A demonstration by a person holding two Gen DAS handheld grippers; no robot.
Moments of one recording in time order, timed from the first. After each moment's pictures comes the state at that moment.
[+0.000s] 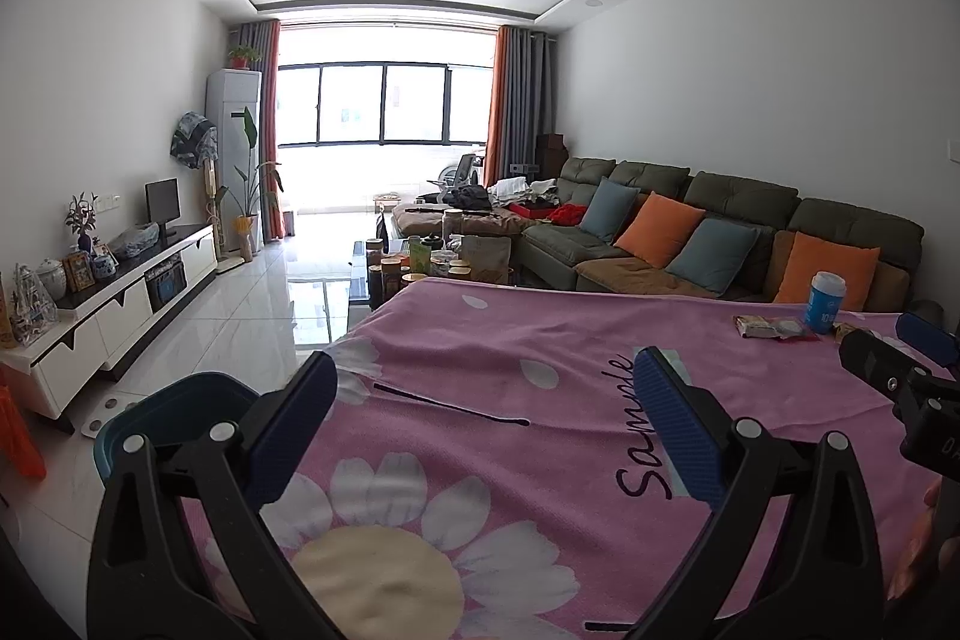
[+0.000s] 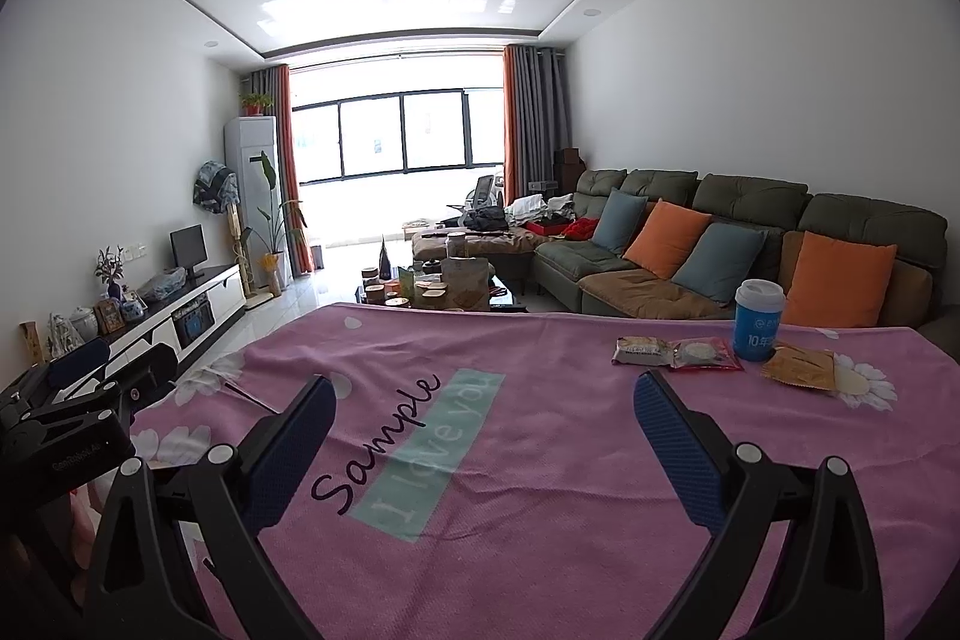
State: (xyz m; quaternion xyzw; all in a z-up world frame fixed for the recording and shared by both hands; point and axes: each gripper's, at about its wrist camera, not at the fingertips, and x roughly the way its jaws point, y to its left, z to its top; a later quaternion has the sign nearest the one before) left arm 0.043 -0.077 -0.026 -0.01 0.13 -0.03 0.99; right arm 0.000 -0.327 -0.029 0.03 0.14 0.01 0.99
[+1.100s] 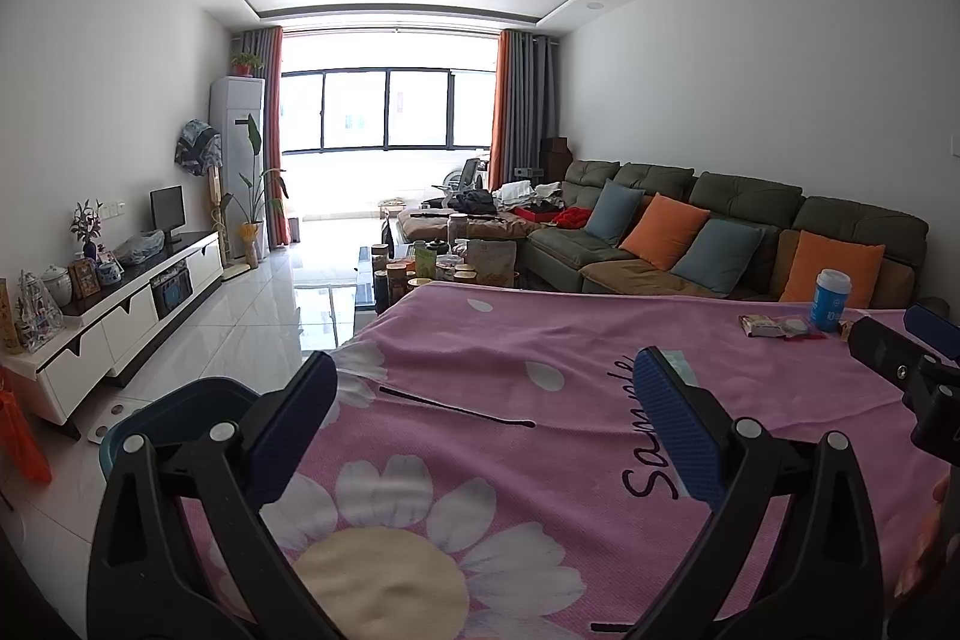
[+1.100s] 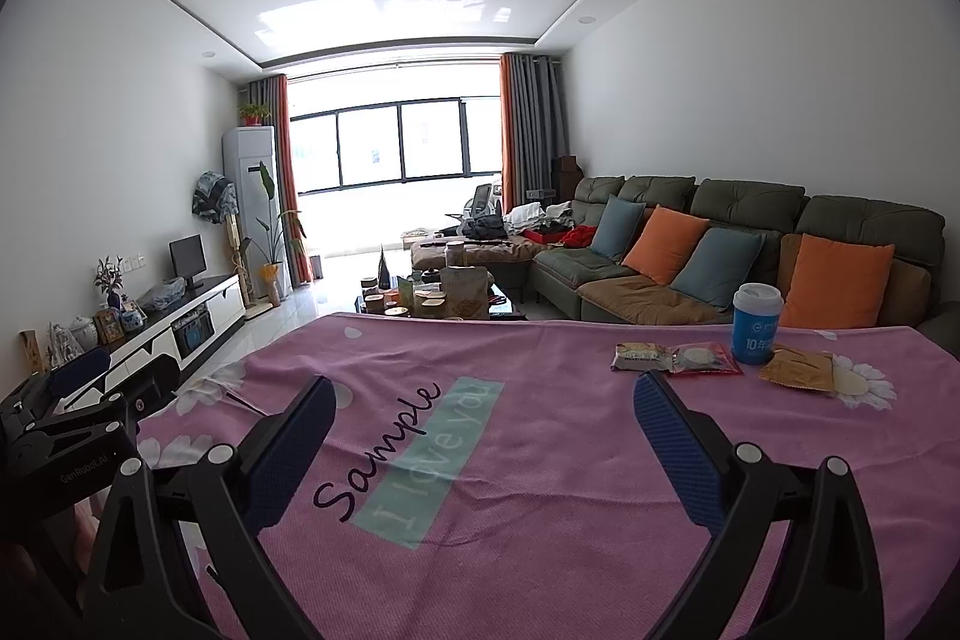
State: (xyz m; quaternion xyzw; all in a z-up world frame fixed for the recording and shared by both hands) left arm 0.044 -0.077 -0.028 0.00 0.13 -0.03 0.99; right arm -0.007 -0.324 -0.026 0.04 0.13 0.00 0.99
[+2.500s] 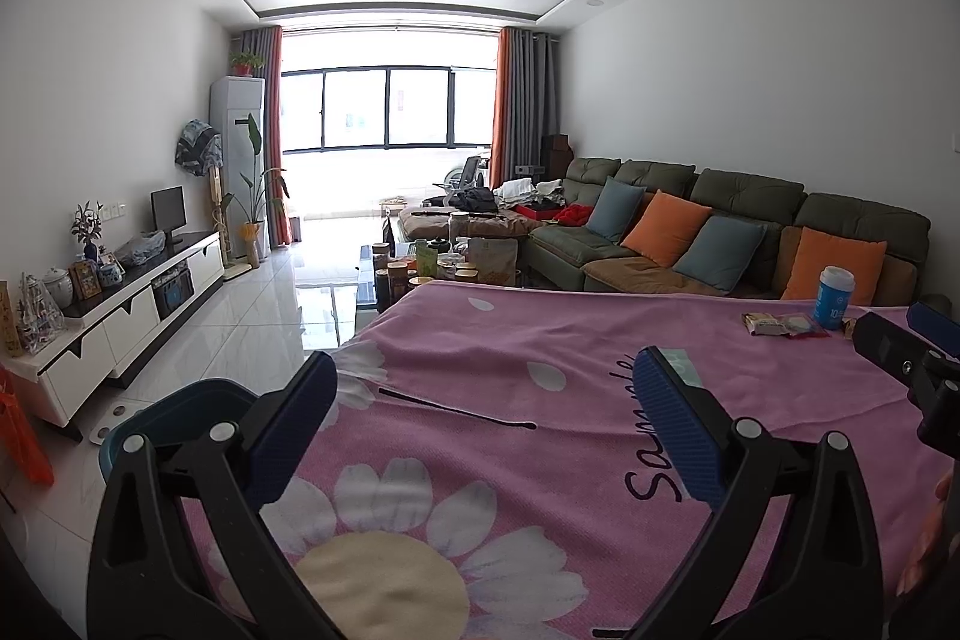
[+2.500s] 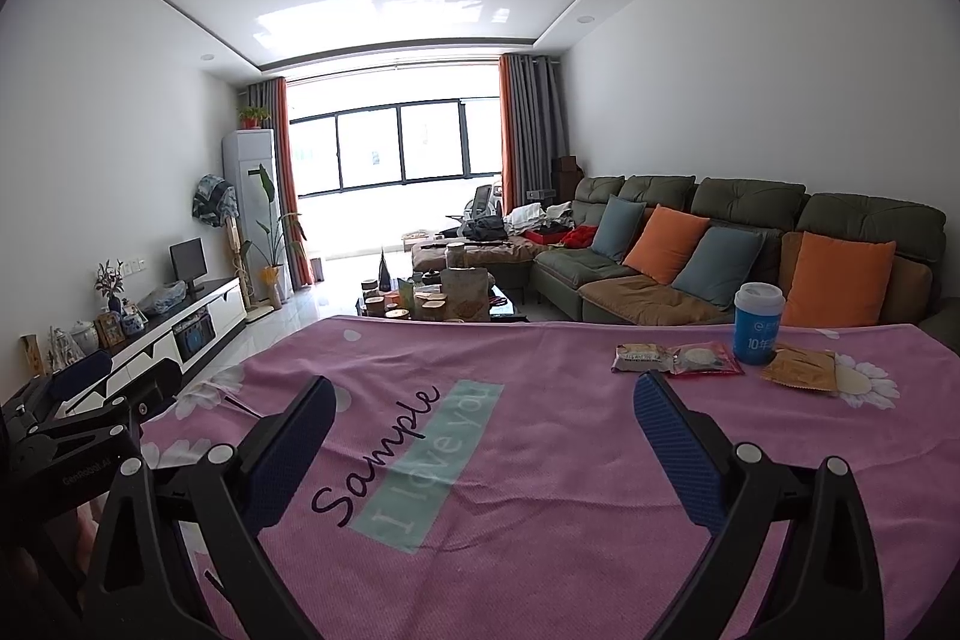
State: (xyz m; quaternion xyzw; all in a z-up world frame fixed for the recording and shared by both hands) left arm 0.048 -0.075 -0.031 0.00 0.13 -0.03 0.99; right arm -0.006 -0.321 -0.025 0.04 0.13 0.00 0.99
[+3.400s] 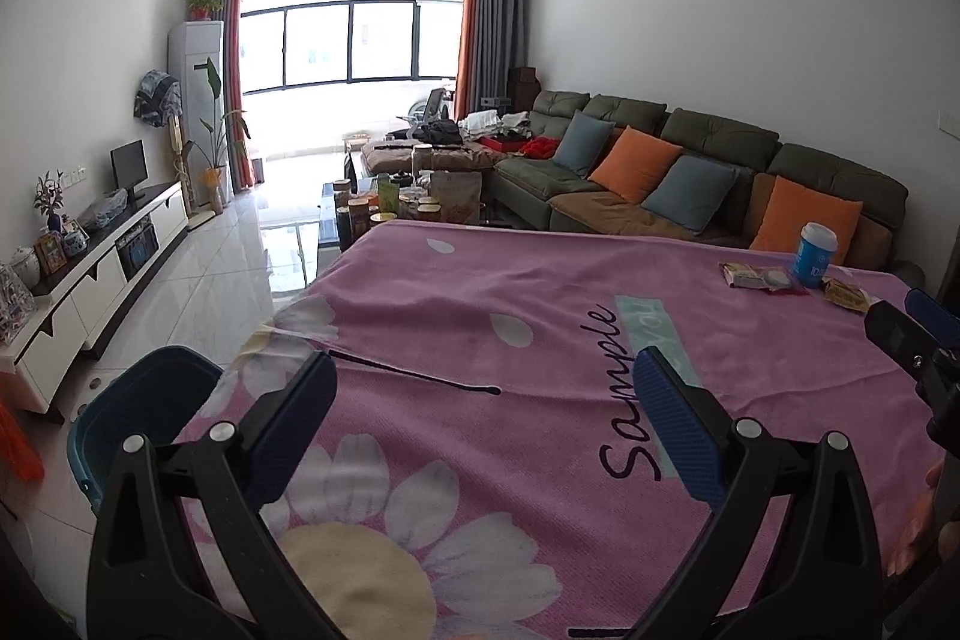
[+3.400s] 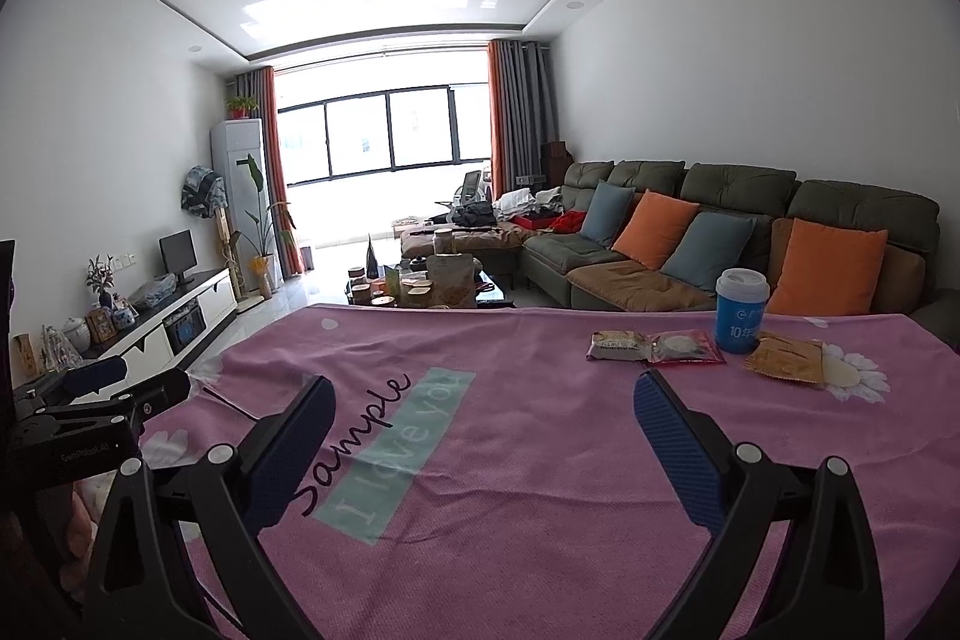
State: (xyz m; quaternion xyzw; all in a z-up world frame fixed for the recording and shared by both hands) left arm 0.092 -0.082 -0.035 0.00 0.23 -0.07 0.97; right arm 0.001 -0.343 -0.030 0.05 0.15 -0.01 0.99
